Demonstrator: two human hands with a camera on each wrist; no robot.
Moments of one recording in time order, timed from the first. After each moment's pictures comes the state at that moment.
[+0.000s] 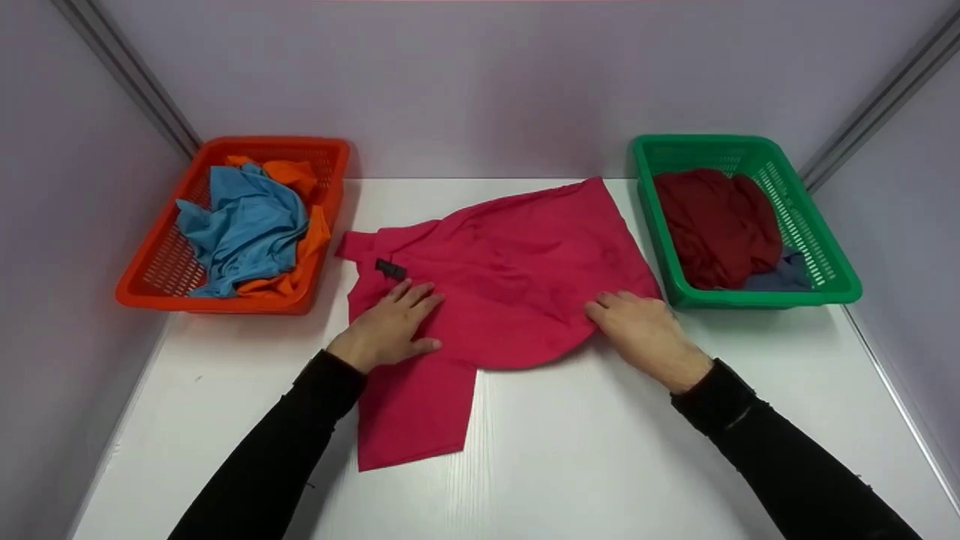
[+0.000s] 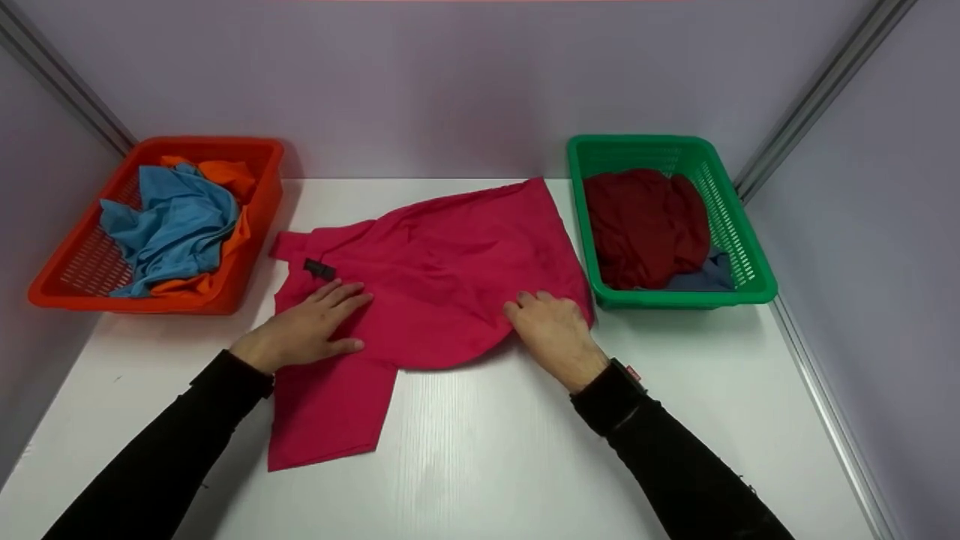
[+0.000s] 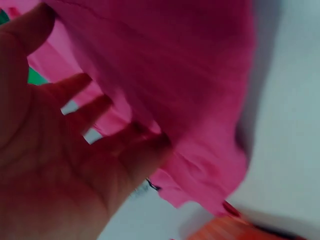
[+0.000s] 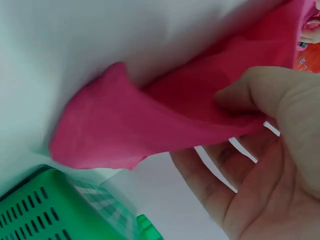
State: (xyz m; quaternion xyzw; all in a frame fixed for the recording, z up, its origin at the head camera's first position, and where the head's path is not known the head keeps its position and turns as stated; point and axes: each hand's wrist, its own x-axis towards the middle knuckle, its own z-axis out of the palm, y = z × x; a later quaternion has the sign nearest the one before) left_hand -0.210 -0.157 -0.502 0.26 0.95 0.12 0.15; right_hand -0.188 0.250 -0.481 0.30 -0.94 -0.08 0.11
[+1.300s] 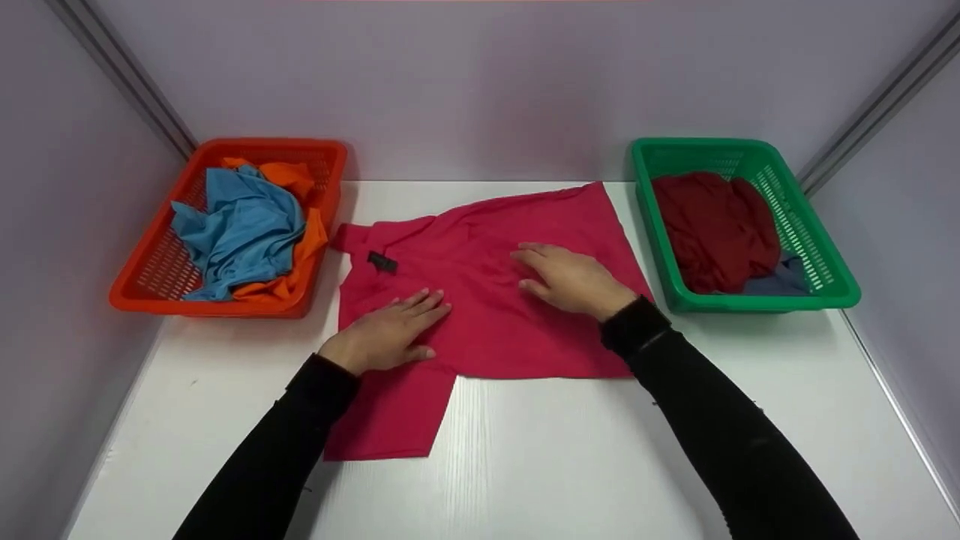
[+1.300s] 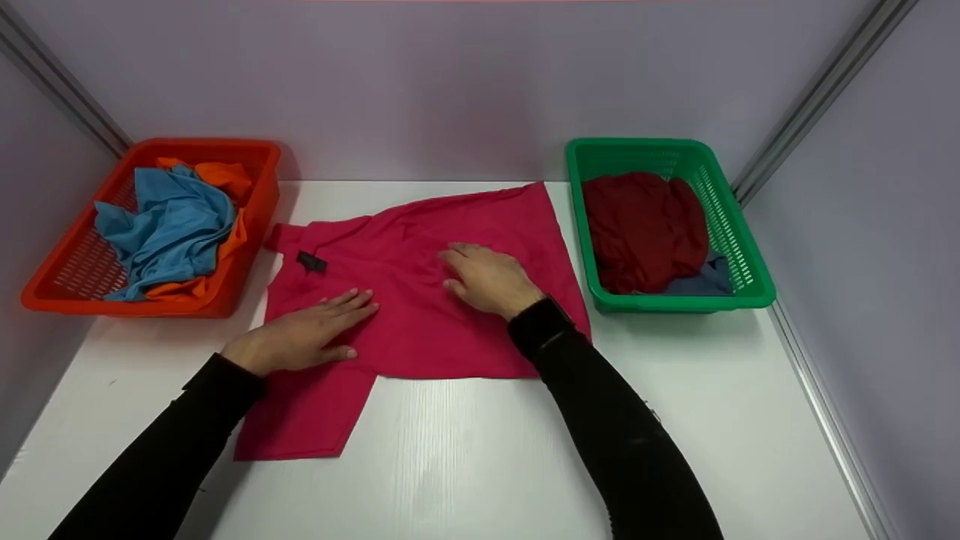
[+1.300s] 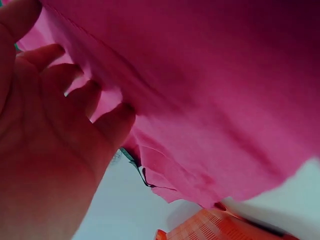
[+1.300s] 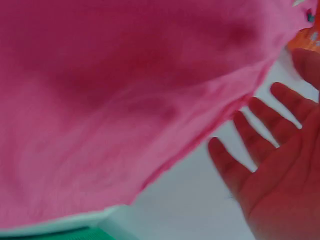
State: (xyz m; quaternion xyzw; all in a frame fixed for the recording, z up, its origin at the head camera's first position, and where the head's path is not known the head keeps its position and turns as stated) left_hand -0.213 -0.161 -0.503 0.33 0.92 0.11 0.17; right_hand -0.281 0.174 -0.473 0.28 -0.95 0.07 -0.08
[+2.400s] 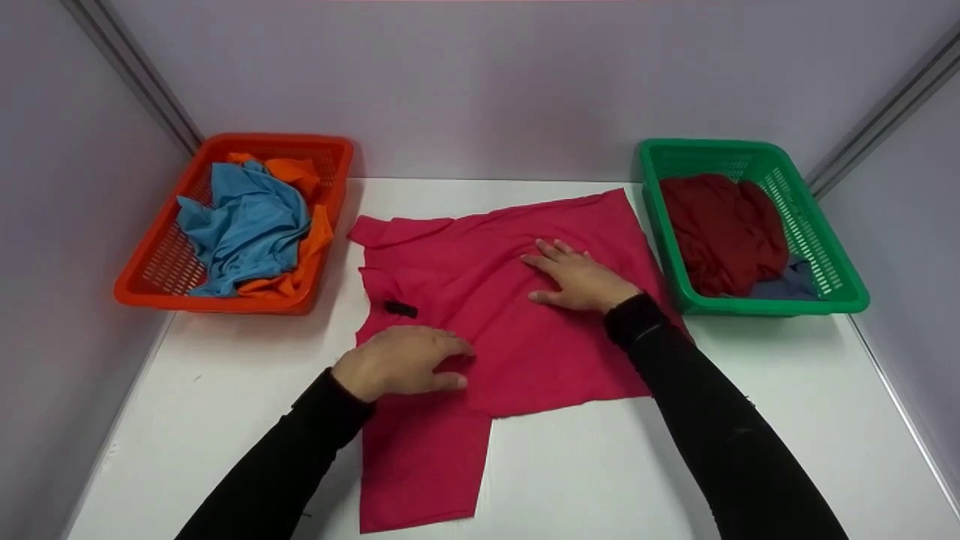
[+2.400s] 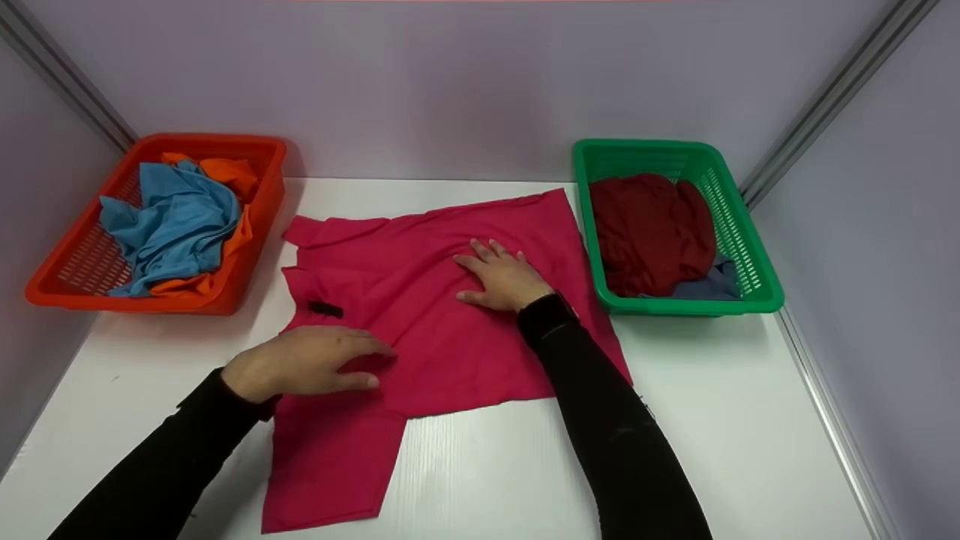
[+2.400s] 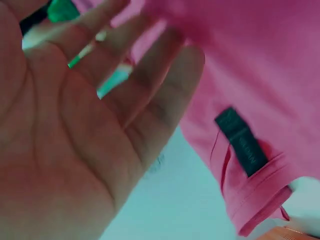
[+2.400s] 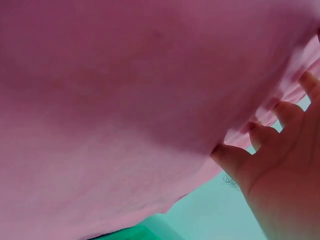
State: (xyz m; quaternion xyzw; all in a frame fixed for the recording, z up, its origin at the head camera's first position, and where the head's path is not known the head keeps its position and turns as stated) left_hand -0.174 -0.126 -0.462 0.33 0.91 0.12 0.19; right_hand -0.308 0.195 -0.507 0.27 -0.94 0.09 -0.16
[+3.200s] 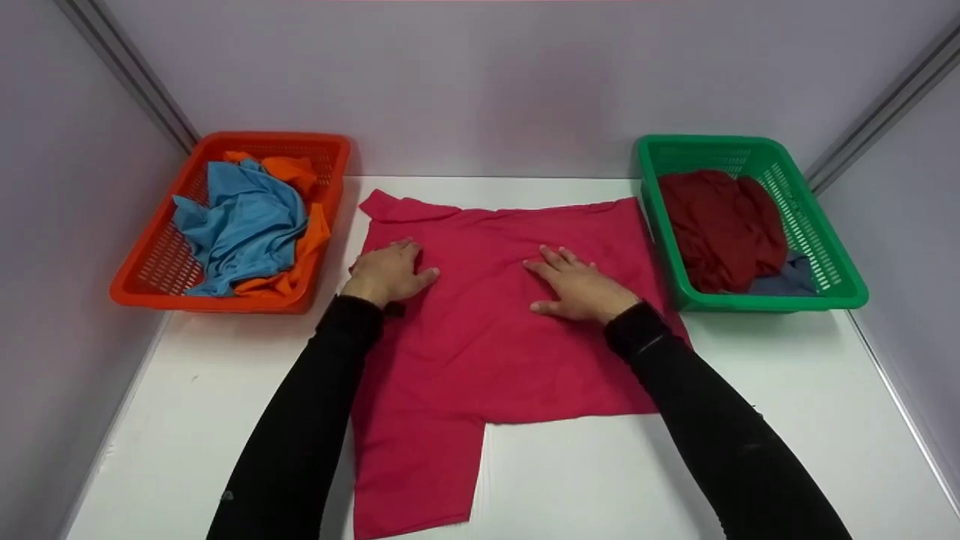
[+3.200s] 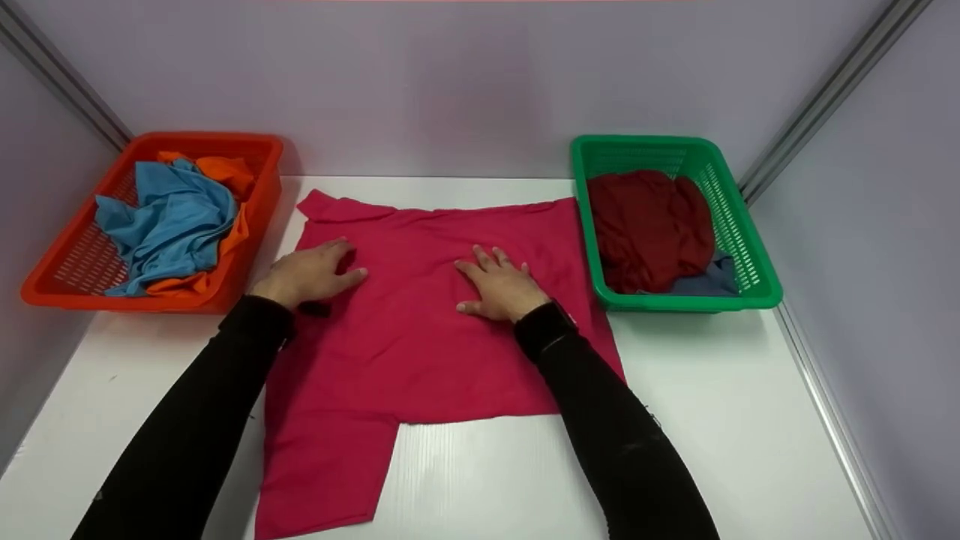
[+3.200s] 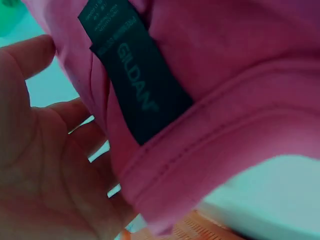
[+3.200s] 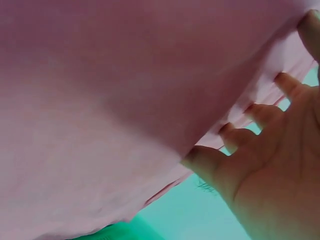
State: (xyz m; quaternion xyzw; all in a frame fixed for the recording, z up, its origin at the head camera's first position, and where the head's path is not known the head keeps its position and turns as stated) left_hand -0.294 -0.155 -0.492 0.10 0.98 0.09 0.16; right_hand -0.284 0.191 -0.498 0.24 -0.95 0.10 -0.19
